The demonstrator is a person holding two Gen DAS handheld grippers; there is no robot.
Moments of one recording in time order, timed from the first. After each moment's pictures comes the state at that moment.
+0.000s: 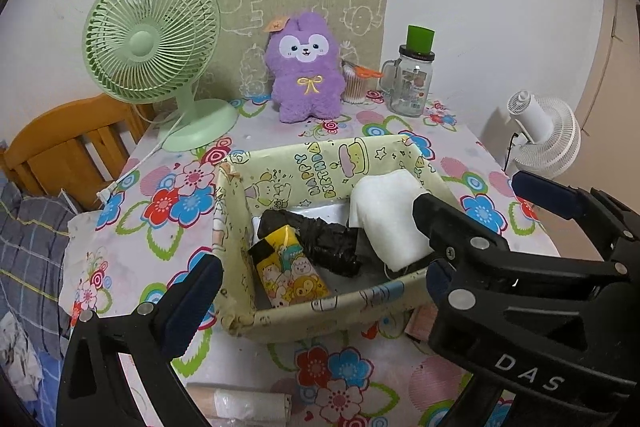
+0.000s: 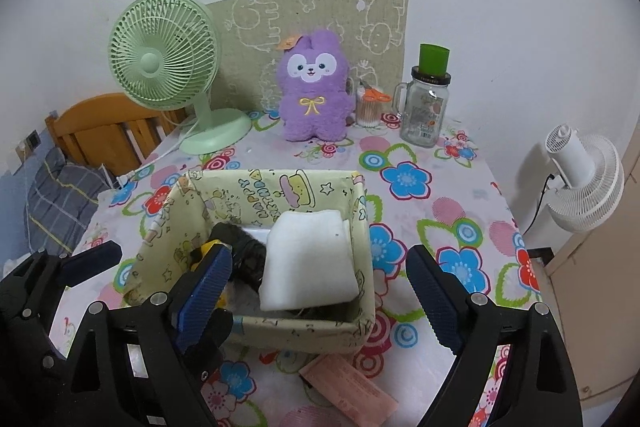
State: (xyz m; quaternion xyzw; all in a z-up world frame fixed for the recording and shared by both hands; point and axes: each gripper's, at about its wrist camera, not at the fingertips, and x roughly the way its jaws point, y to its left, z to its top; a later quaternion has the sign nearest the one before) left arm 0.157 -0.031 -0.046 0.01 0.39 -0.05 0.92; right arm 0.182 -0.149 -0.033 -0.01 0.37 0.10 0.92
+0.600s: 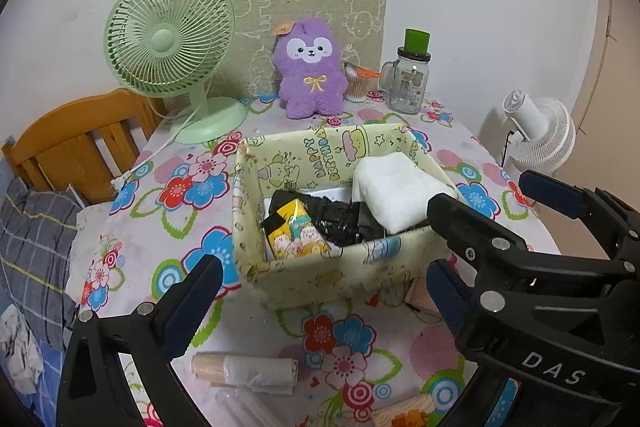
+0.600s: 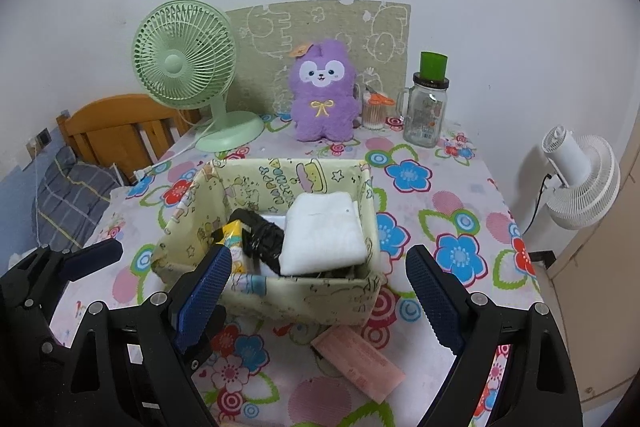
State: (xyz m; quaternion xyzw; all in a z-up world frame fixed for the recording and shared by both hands) left arm 0.120 -0.023 -0.043 0.01 0.38 -0.05 0.92; right arm 0.141 -0.149 -0.028 -0.01 0.35 0.11 0.93
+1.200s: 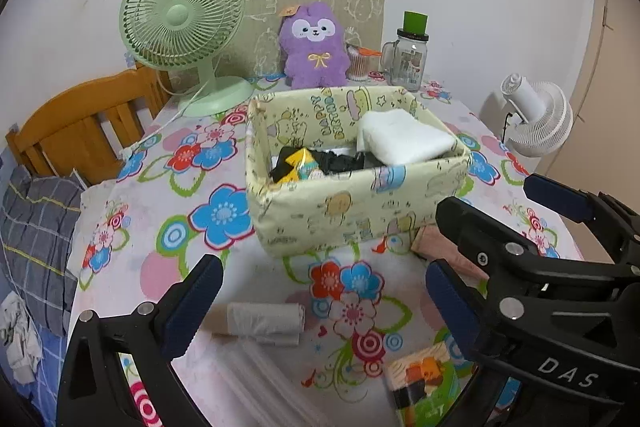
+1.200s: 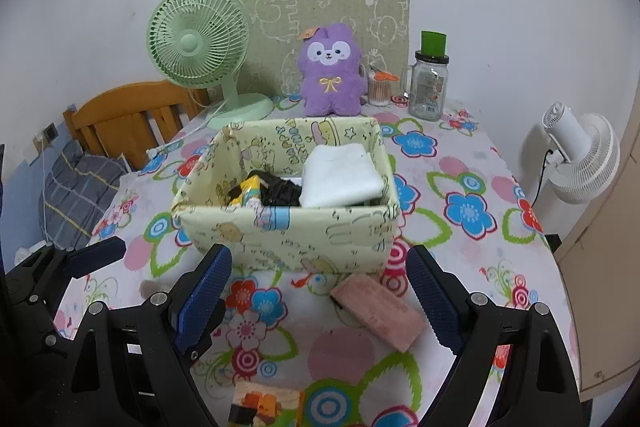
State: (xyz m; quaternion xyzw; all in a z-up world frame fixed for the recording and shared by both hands) left arm 0.079 -0.014 -0.068 0.01 0.39 -0.05 0.92; right arm 0.095 -0.143 -0.053 0.00 0.36 0.12 0.92
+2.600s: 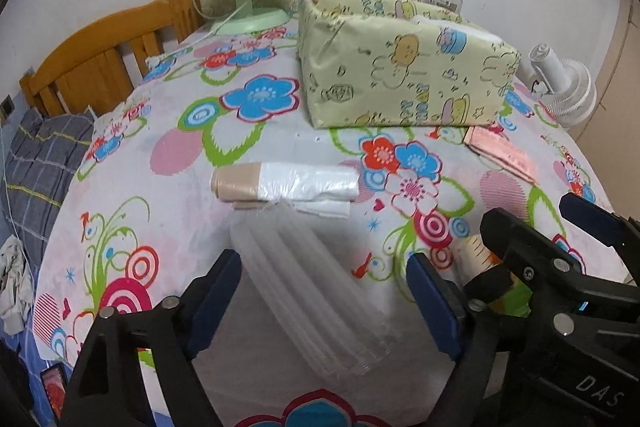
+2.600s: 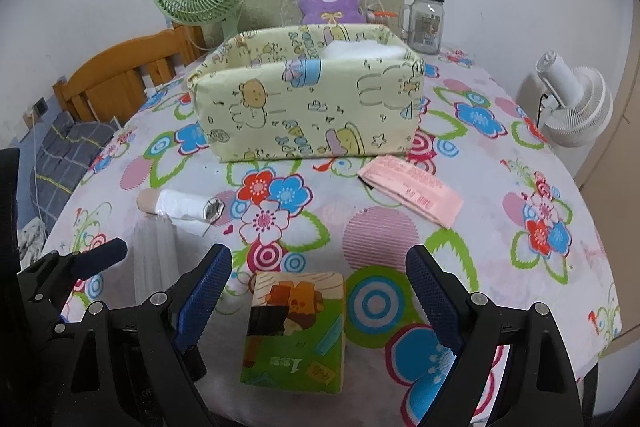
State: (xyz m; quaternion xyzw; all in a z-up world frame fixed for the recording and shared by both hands) left arm 0.030 0.021 -0.148 -0.02 0.44 -0.01 0.90; right arm 0.037 -0.116 -0.122 0.00 0.42 0.09 0.90
